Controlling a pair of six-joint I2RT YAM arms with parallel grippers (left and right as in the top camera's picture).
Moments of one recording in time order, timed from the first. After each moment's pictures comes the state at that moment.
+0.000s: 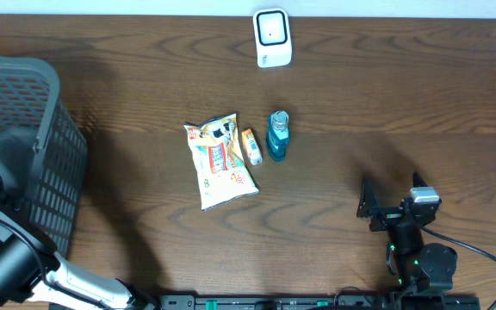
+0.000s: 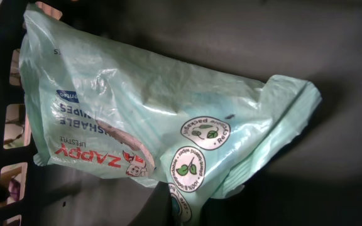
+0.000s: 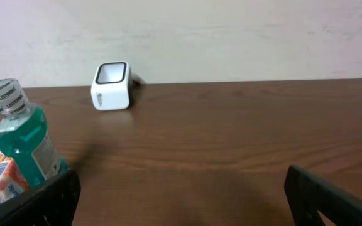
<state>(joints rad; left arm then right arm) 0.87 1.93 1.25 -0.88 -0.49 -0.81 0.00 0.01 0.01 -0.06 -0.10 0.09</state>
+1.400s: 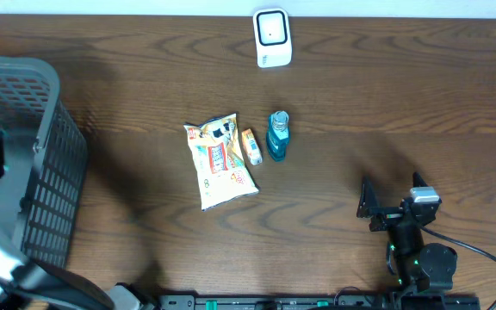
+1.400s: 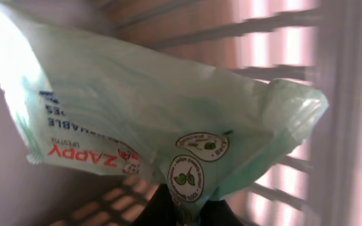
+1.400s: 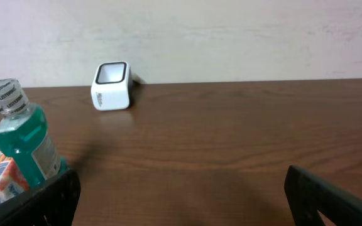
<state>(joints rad) 0.88 1.47 1.23 -0.58 0.54 -0.79 0.00 0.01 0.01 -0.06 -0.10 0.09</state>
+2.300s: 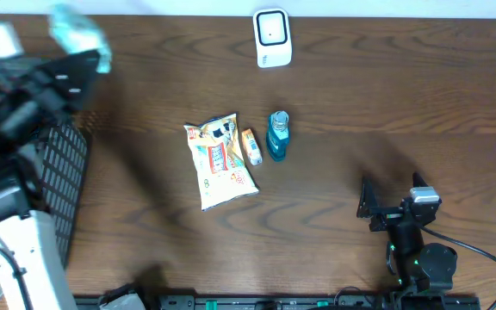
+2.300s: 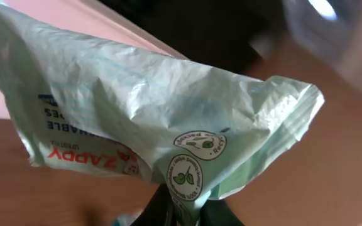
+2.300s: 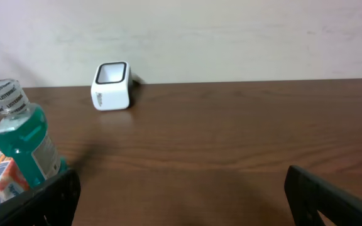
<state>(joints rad) 0.40 1.15 1.23 -0.06 1.23 -0.74 0.00 0.01 0.01 -0.06 -0.10 0.09</state>
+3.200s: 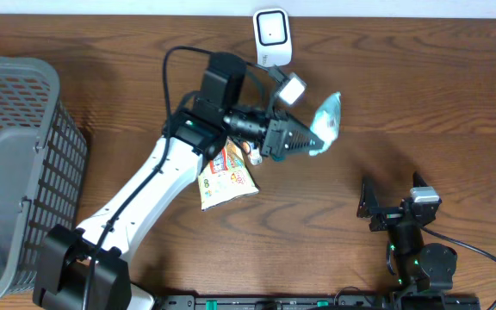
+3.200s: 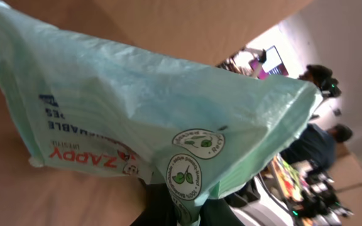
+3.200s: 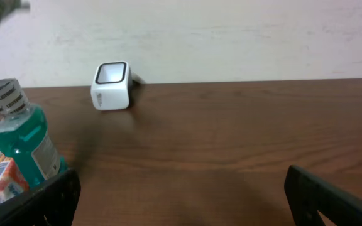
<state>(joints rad) -0.50 1.61 1.23 -0.14 1.27 -0.40 0.00 0.01 0.01 -0.06 -0.10 0.09</state>
